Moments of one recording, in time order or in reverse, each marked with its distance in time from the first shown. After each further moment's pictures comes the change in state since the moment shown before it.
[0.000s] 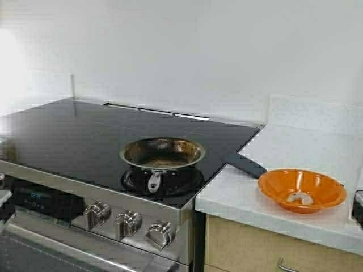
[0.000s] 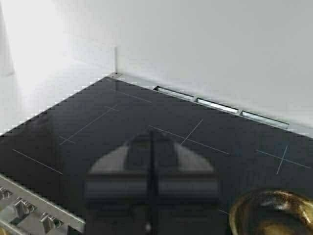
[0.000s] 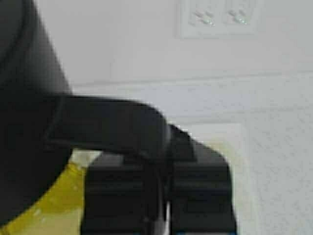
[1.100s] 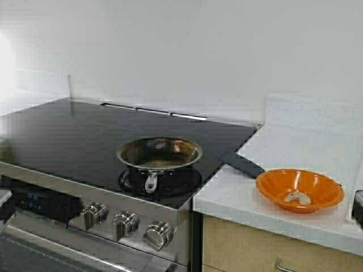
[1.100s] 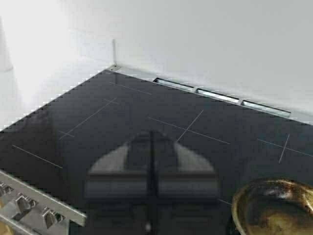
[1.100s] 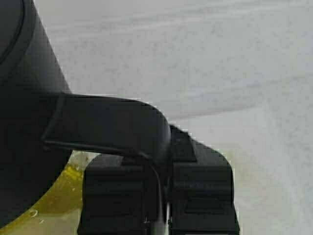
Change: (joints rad) left arm 0.000 -0.003 0.025 0.003 -0.006 0.020; right arm -0.044 0.911 -0.834 -0.026 -0.057 0.080
